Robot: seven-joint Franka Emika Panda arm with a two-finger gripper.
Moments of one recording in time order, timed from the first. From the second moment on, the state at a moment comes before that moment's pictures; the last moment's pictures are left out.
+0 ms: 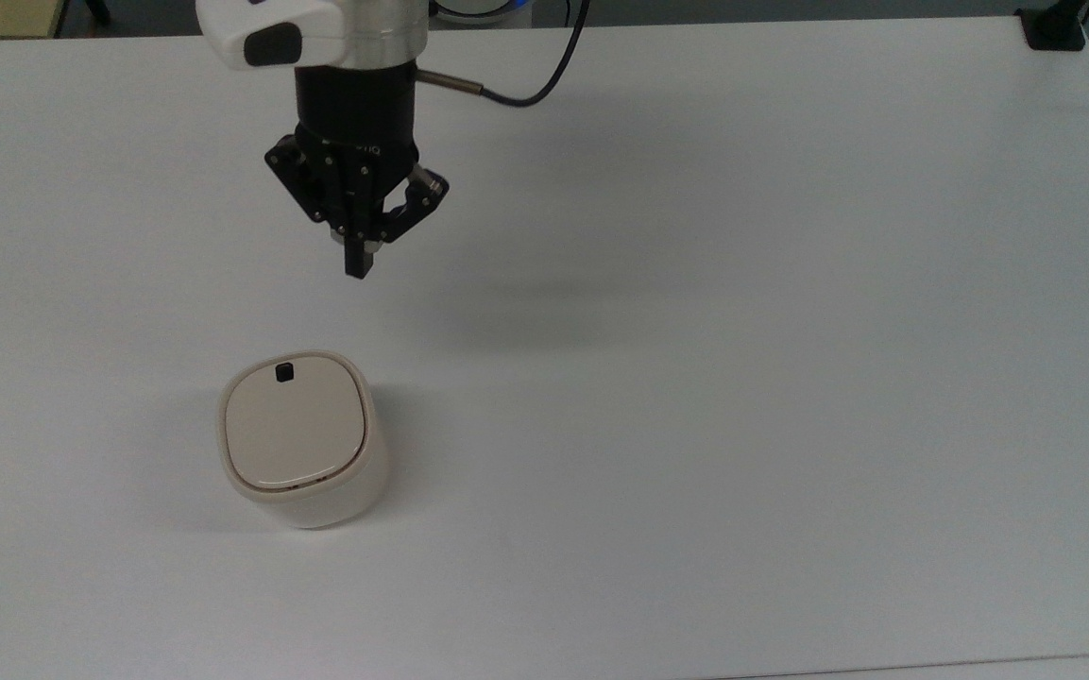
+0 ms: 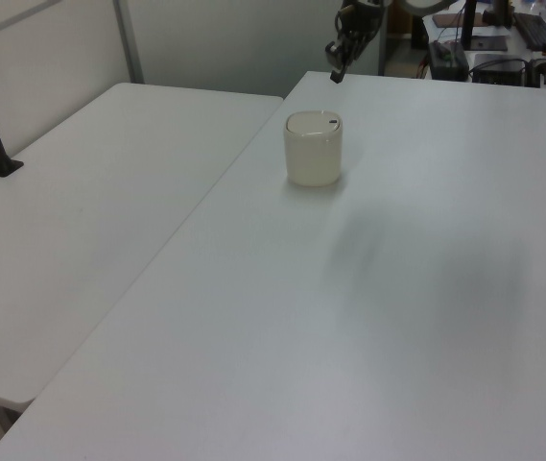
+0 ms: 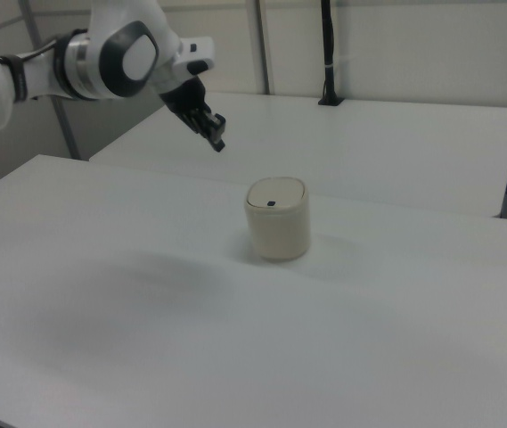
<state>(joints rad) 0.19 0.26 -0.21 -1.50 -0.08 2.16 0.31</state>
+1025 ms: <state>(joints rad) 0.19 0.47 -0.32 -1.52 -0.11 2.40 0.50</state>
